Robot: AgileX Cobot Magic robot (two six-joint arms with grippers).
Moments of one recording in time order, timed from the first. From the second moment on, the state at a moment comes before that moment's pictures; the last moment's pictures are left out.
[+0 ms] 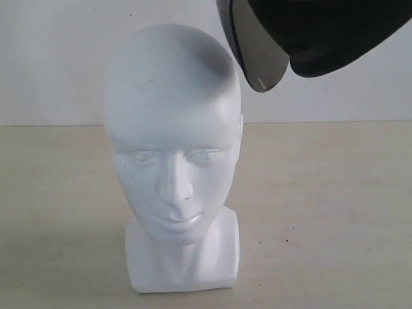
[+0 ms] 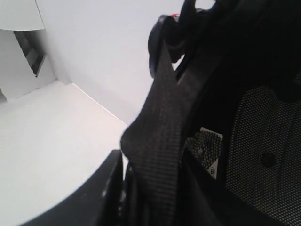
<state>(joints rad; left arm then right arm) -0.09 0.00 0.00 -0.08 0.31 0.08 0.43 0.92 -0.62 0.07 -1.11 1.24</state>
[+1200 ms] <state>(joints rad) -0.09 0.00 0.00 -0.08 0.31 0.08 0.63 1.13 -0.91 -0.12 -1.12 1.47</state>
